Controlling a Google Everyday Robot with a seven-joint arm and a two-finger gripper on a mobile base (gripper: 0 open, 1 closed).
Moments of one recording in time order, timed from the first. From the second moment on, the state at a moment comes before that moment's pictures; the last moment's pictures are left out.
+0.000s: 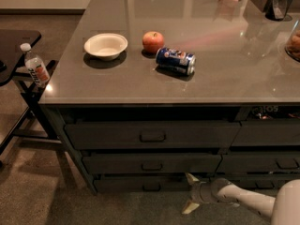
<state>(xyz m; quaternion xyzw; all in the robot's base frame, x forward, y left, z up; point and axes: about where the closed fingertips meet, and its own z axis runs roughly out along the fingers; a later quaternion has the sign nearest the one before) 0.516 -0.188 0.202 -0.63 0.71 0.09 0.31</state>
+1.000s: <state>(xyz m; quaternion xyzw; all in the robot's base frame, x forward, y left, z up) 0.549 -0.158 0.176 -0.64 0.69 0.08 0.31</state>
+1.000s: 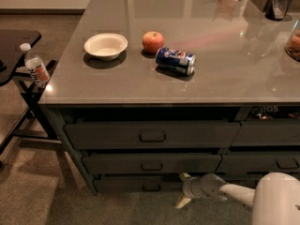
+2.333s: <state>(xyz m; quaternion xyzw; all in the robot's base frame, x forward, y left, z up) 0.585 -0.176 0.152 -0.63 0.71 0.05 0.32</state>
